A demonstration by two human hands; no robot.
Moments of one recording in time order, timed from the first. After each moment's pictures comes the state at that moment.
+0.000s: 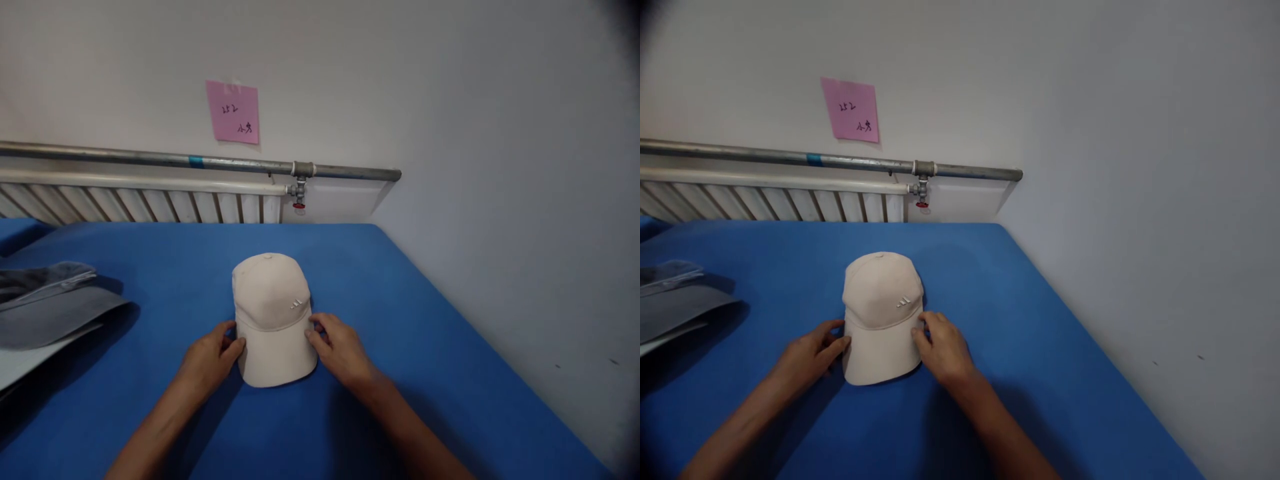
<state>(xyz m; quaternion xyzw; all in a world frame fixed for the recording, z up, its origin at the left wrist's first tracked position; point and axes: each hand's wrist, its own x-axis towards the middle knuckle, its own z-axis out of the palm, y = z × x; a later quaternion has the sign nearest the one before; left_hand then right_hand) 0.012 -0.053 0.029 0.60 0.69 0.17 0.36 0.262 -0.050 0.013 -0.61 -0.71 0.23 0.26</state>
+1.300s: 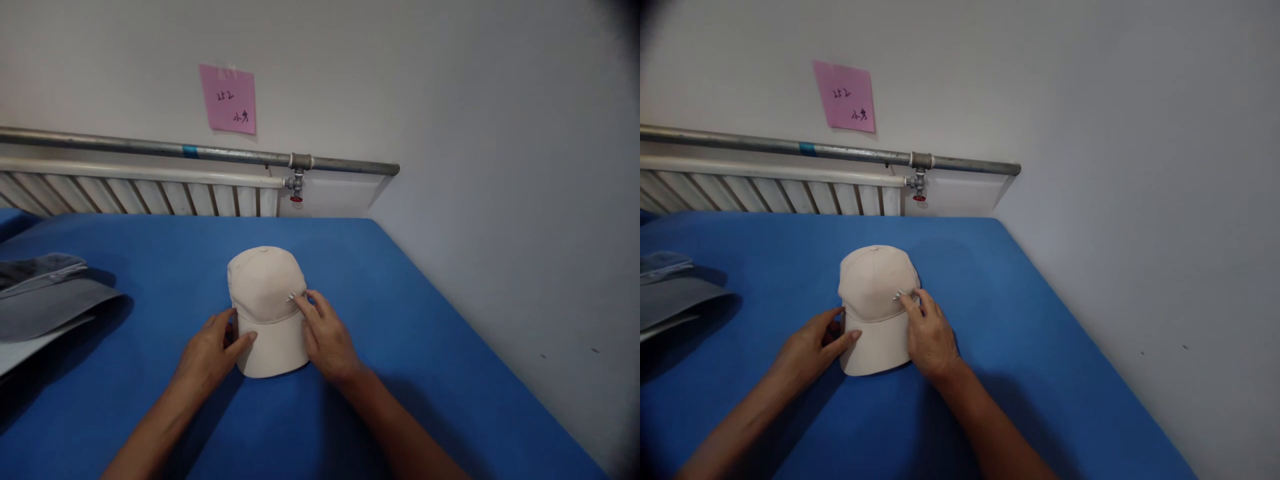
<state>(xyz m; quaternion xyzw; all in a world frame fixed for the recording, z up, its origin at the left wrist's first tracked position) 0.023 -0.059 0.027 0.63 0.69 0.18 0.29 0.250 -0.052 0.001 -0.51 -0.80 0.03 0.32</state>
